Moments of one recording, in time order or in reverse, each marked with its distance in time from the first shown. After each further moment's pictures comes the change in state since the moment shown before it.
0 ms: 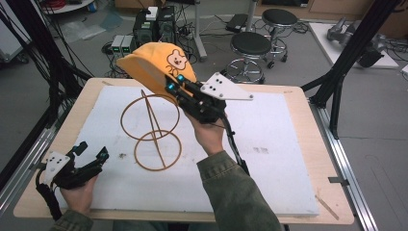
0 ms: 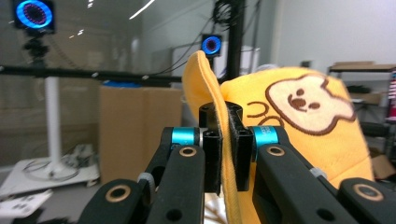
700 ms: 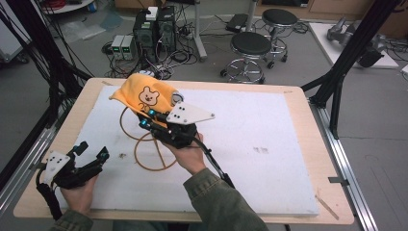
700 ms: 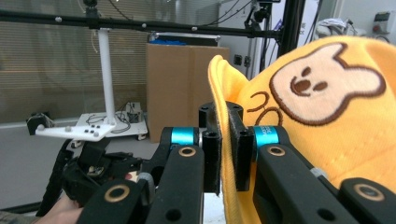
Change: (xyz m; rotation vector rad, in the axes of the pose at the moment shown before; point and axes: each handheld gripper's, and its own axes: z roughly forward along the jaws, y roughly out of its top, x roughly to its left) left arm 0.000 0.000 0.001 0.003 -0.005 -0.009; right arm 0.041 -0.064 0.025 0.161 0.180 0.023
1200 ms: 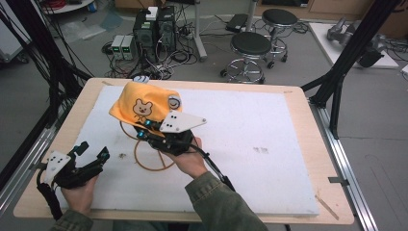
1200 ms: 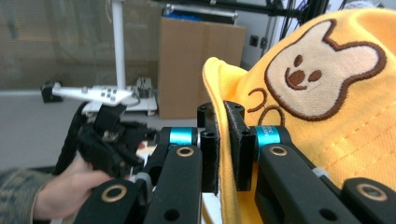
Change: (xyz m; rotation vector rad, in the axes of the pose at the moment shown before) left arm 0.000 0.000 0.001 0.006 -0.003 0.002; right arm 0.009 -0.013 0.004 0.103 0.059 -0.059
